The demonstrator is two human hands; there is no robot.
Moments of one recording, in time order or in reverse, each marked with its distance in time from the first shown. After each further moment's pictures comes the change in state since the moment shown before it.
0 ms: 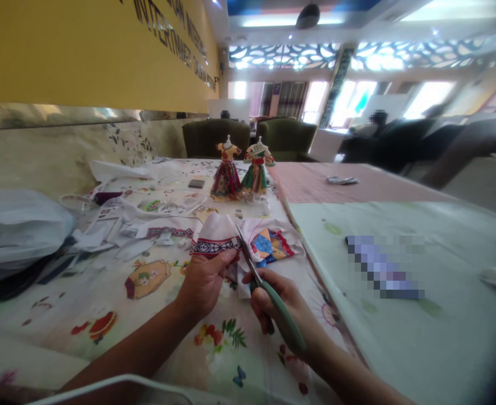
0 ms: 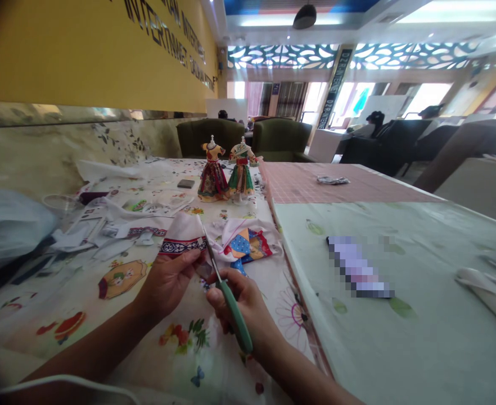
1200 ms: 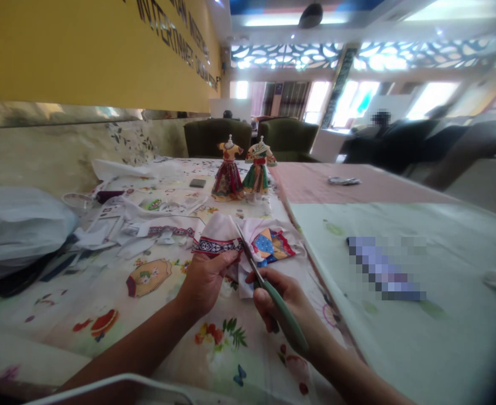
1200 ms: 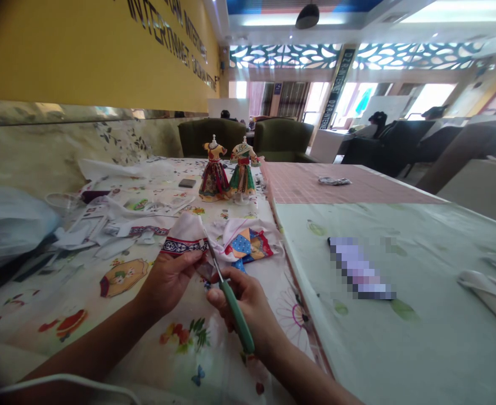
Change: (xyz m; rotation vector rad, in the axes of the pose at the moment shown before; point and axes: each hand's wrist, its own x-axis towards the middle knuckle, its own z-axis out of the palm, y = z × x) left_hand 0.000 0.002 -0.001 0.029 -0.081 0.018; right_hand 0.000 -0.005 -0.002 -0.046 0.010 0.033
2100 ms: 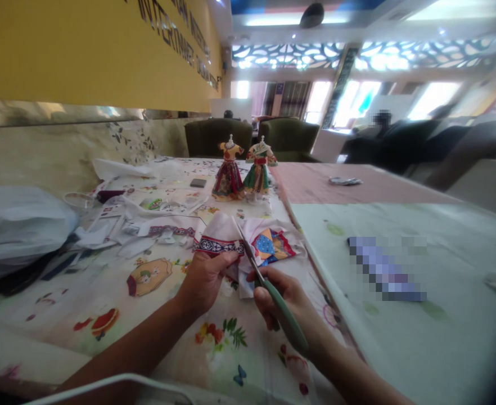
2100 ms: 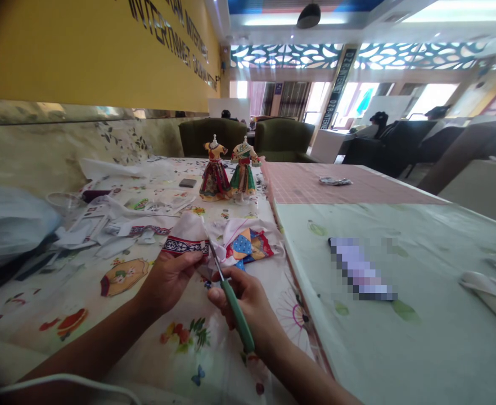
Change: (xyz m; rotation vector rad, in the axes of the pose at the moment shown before) left_hand 0.002 -0.002 -0.009 0.126 -0.015 0.000; right_hand 0.002 0.005 -0.002 0.000 0.002 -0.009
